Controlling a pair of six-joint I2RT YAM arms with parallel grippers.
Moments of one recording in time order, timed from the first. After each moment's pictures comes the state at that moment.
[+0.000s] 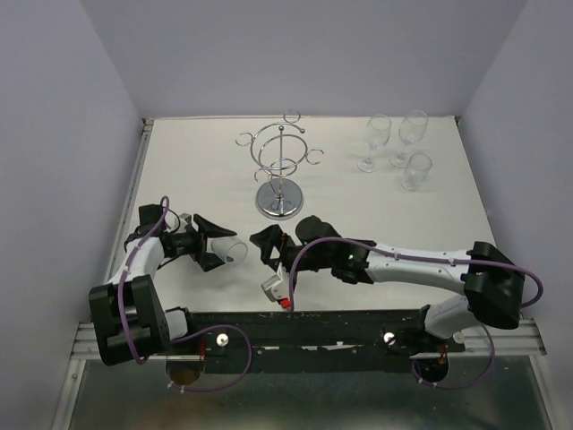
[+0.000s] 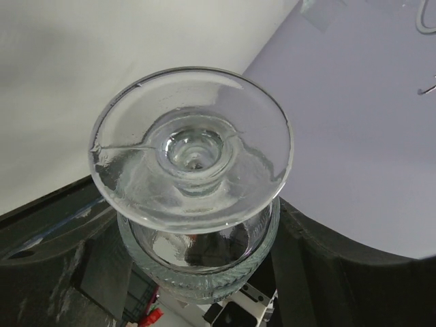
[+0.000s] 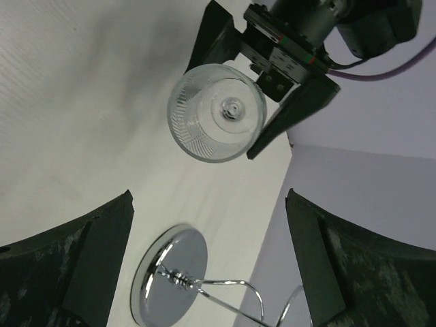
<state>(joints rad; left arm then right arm) 0.26 1.24 0.58 -0.55 1.10 -0.90 1.11 1.43 0.88 0.11 -0.33 -1.45</state>
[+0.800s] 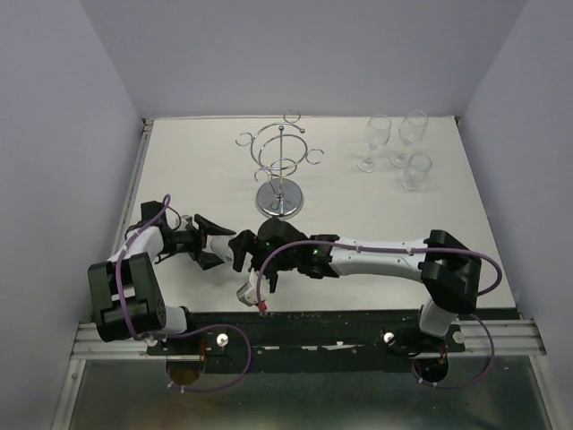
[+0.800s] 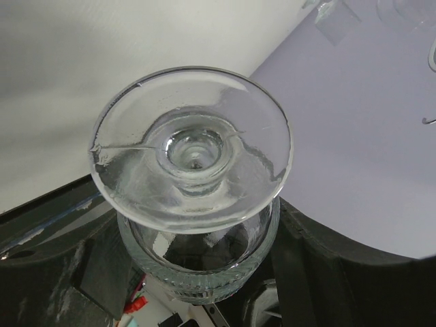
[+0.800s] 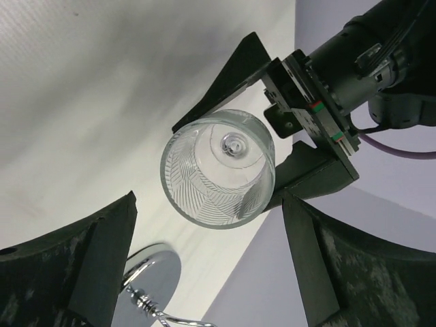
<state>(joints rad) 0.26 1.37 0.63 -0.62 1.07 -0.85 1.19 1.72 1.15 -0.04 -0.23 -1.64</state>
